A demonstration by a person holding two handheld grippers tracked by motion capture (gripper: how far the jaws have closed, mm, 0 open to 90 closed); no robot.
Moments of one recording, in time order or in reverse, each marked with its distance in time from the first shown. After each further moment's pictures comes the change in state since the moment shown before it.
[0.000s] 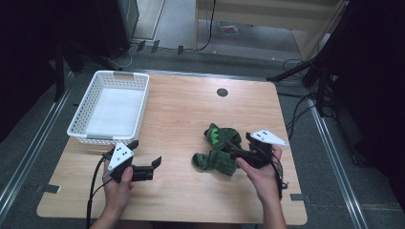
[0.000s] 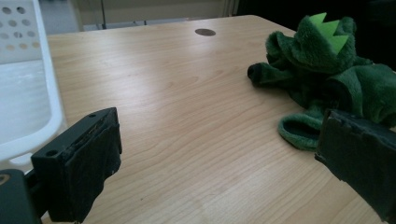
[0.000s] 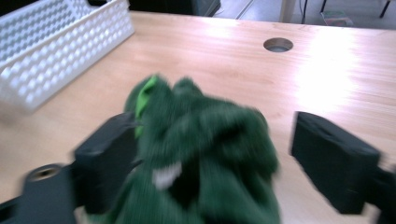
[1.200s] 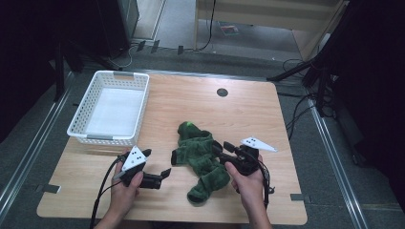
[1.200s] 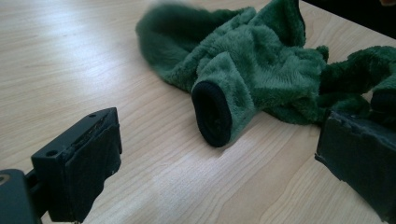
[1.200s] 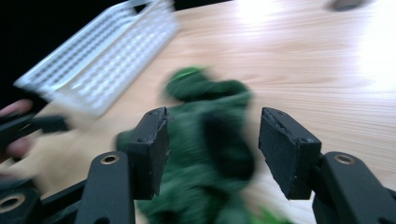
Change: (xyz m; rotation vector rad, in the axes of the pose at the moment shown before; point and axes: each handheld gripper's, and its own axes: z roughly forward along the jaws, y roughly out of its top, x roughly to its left) left arm -0.015 -0.011 0.016 0.145 -0.133 0.021; right arm 0.026 -0.024 0.011 0.029 0.217 0.158
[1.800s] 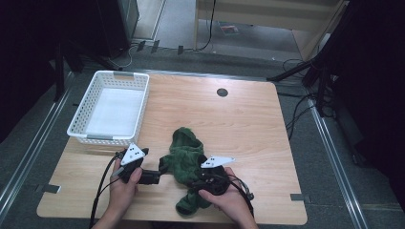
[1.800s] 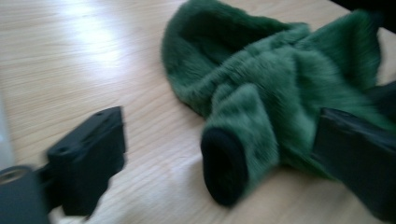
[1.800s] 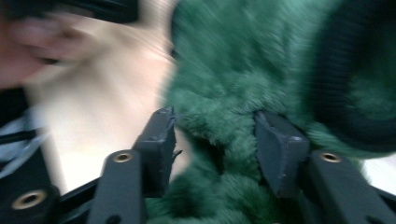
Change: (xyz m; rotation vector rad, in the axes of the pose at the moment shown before) left arm 0.010 0.001 0.003 0.036 0.043 -0.080; right arm 0.057 -0.048 0.035 0.366 0.195 -0.239
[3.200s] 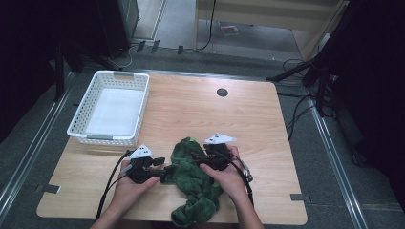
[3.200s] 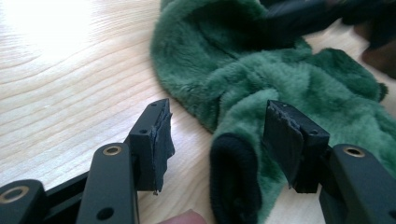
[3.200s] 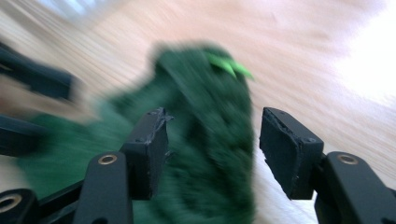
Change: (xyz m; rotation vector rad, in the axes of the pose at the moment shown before) left arm 0.001 -0.004 0.024 0.147 -0.164 -0.094; right arm -0.044 0.039 0.018 -0.058 -0.291 0.001
